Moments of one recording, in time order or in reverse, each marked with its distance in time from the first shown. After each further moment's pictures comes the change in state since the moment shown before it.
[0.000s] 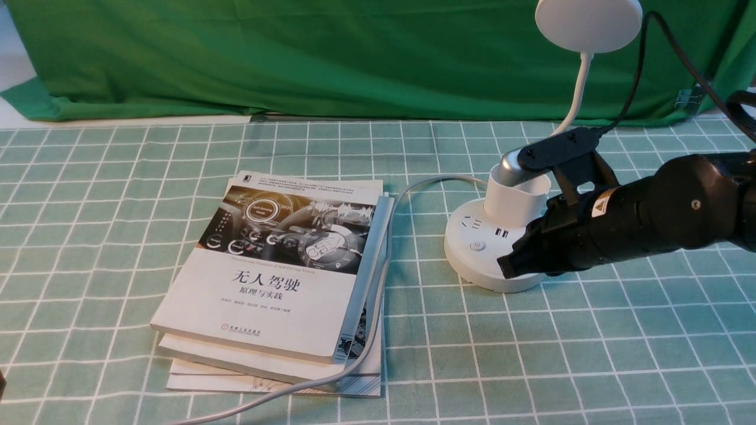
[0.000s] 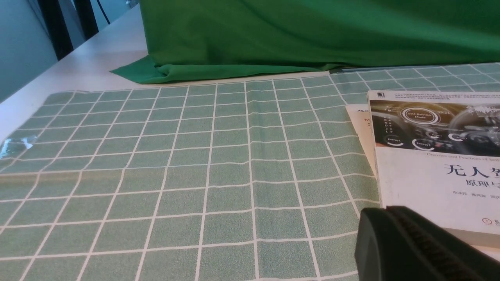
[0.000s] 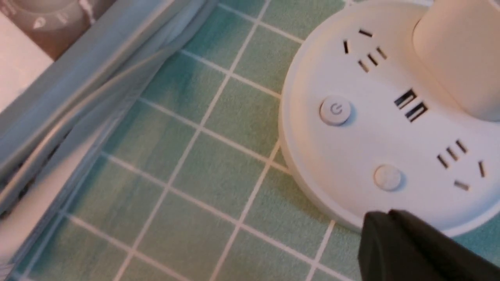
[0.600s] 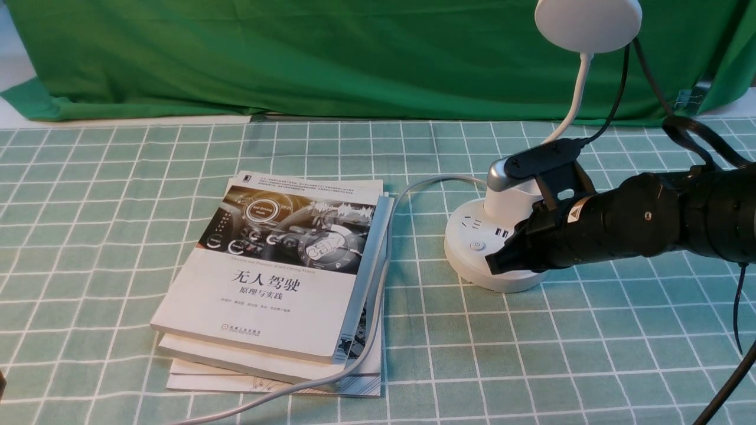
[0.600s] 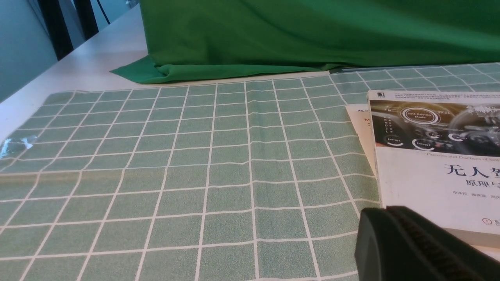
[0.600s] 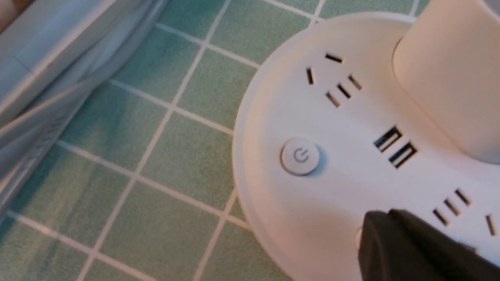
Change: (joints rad) right arm -0.016 0.132 -0.014 -0.010 -0.140 0.000; left arm 0.000 0.000 0.000 0.000 0.000 0.000
